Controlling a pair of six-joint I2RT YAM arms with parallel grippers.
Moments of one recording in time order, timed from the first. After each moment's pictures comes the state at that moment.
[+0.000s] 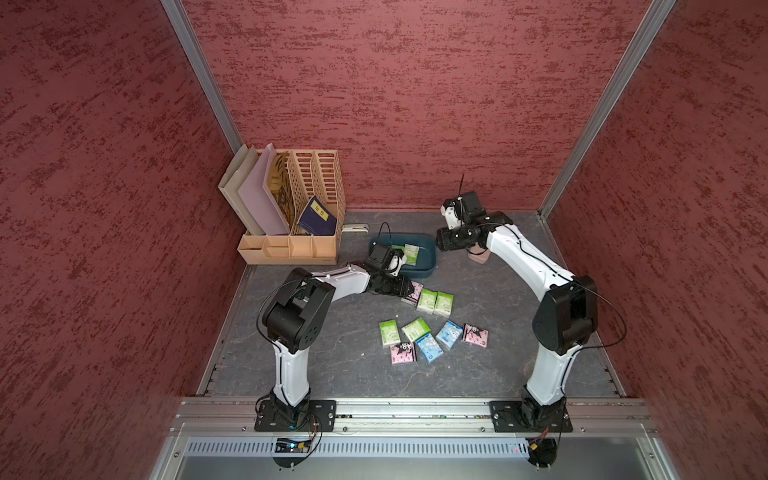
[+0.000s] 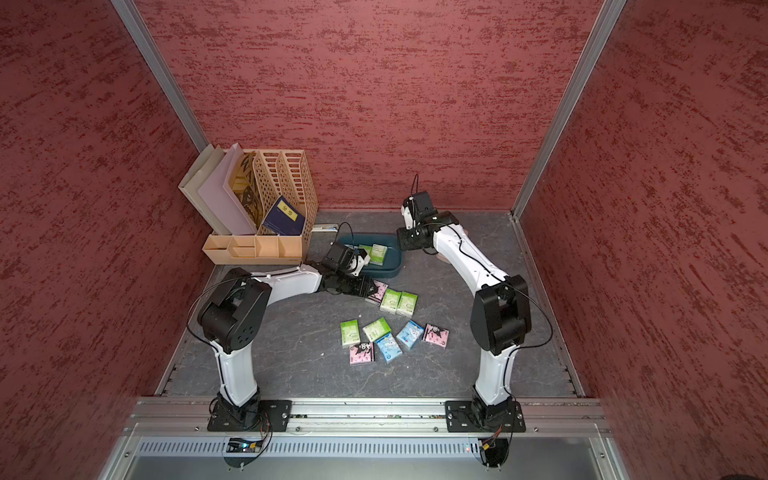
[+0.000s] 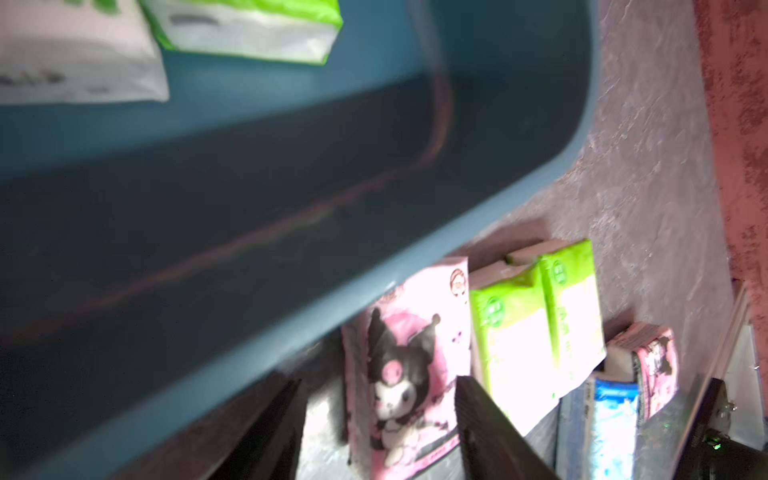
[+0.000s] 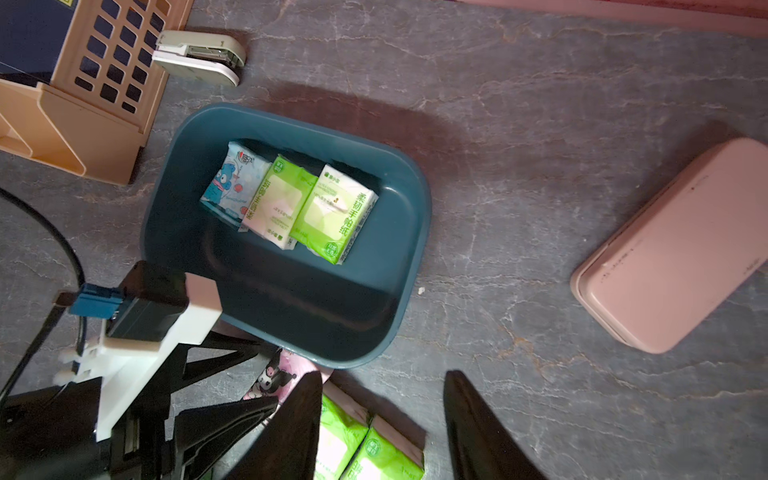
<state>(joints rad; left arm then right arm) -0.54 1.93 1.19 -0.24 0.40 -0.32 0.36 1.88 1.73 -0.81 -0.11 0.17</state>
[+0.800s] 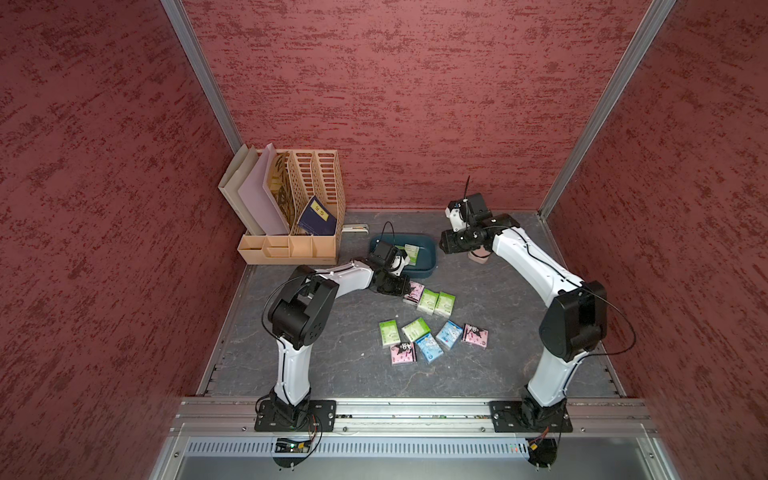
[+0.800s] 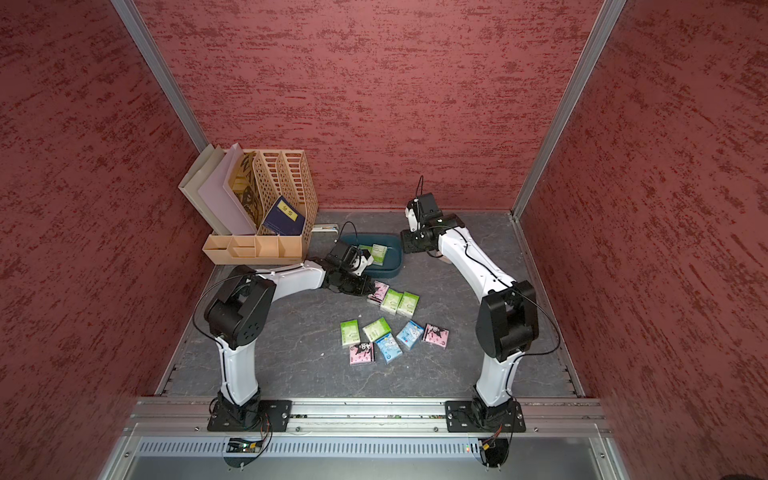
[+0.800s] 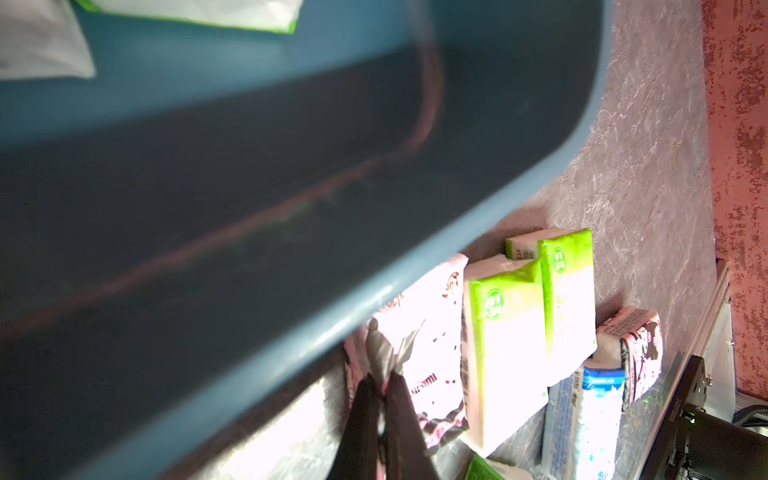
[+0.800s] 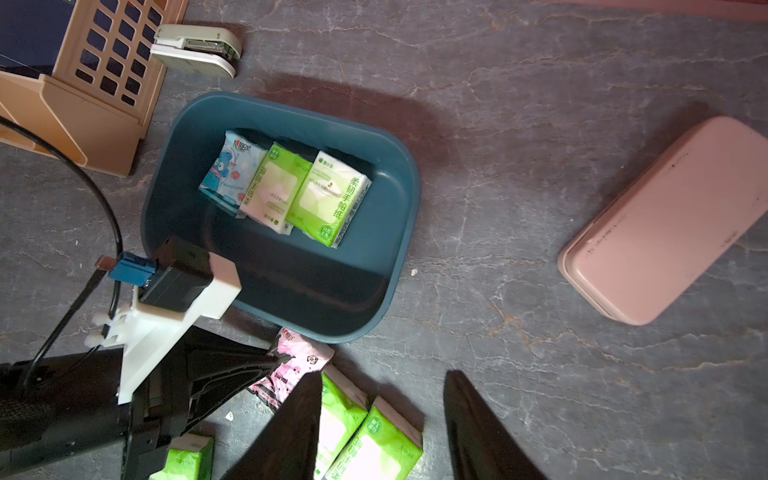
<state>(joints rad) -0.54 1.96 1.24 -0.33 0.44 -0.30 0.35 1.82 1.67 -0.81 -0.12 0.17</state>
